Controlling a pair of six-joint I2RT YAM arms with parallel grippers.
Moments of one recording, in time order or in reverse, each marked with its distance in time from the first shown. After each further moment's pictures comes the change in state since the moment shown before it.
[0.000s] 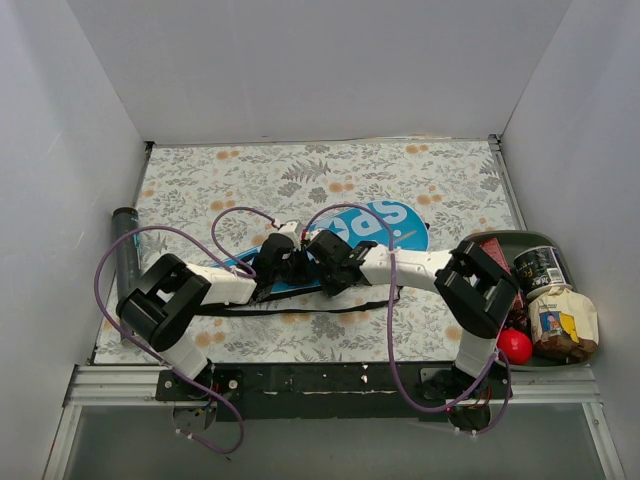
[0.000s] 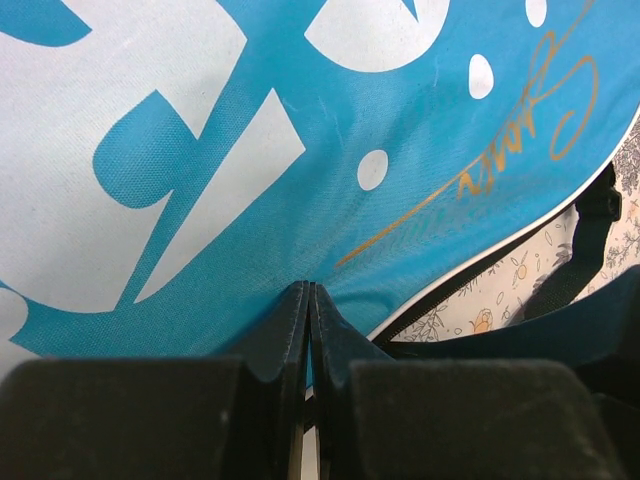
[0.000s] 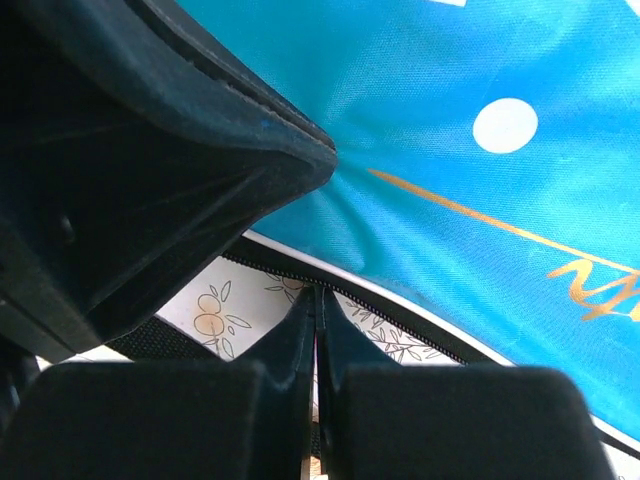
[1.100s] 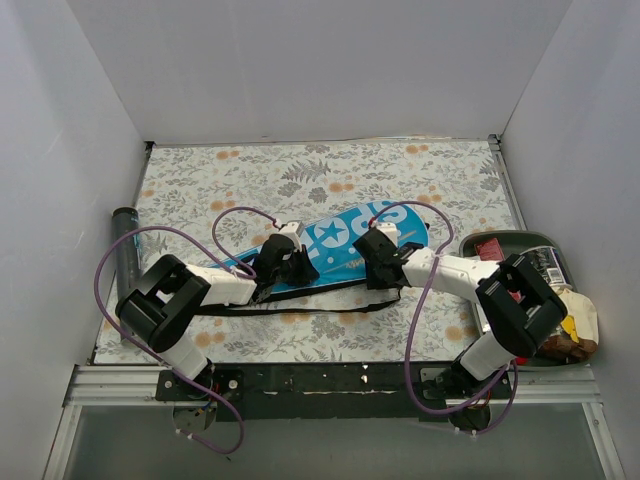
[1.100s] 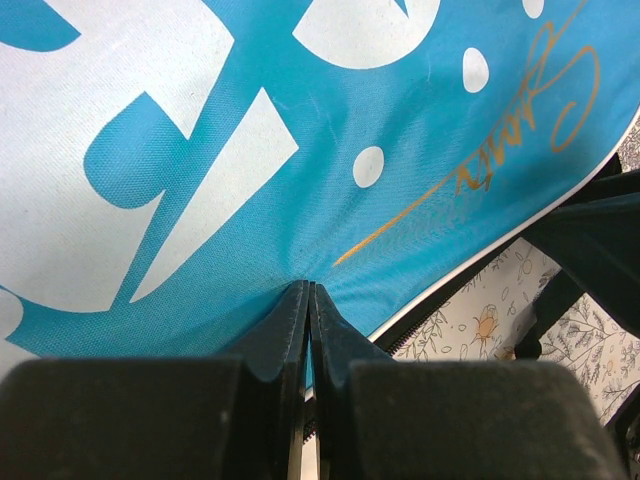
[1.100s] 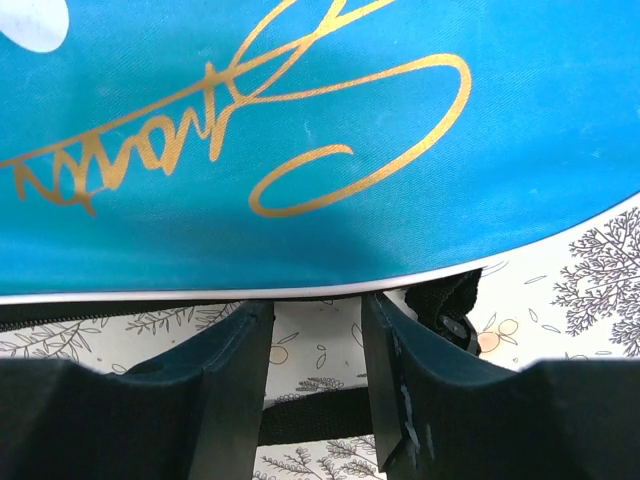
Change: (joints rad) left arm -0.008 -0.007 -0.003 -0.001 0.003 0.026; right arm -0.209 -0.237 -0.269 -0.064 0.275 0.254
